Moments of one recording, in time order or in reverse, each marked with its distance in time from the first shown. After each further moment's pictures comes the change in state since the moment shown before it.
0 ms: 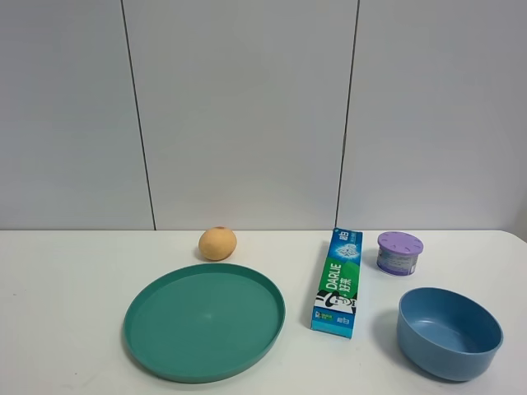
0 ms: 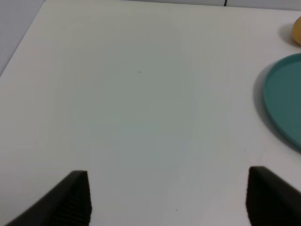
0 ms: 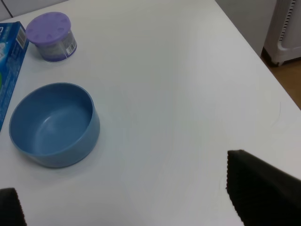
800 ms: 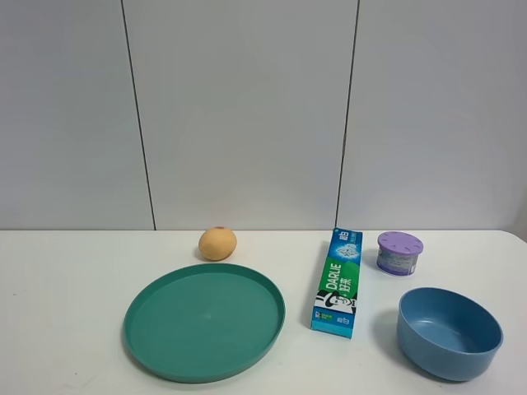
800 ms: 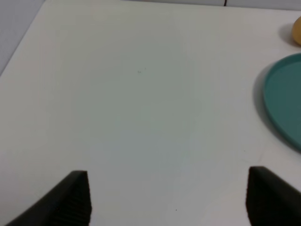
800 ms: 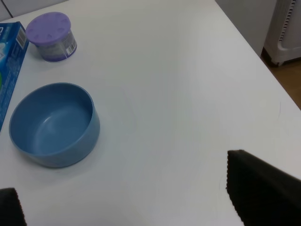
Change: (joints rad) left arm 0.000 0.000 0.000 -0.001 0.000 0.000; right arm 0.000 0.000 0.000 0.000 0.000 0.000
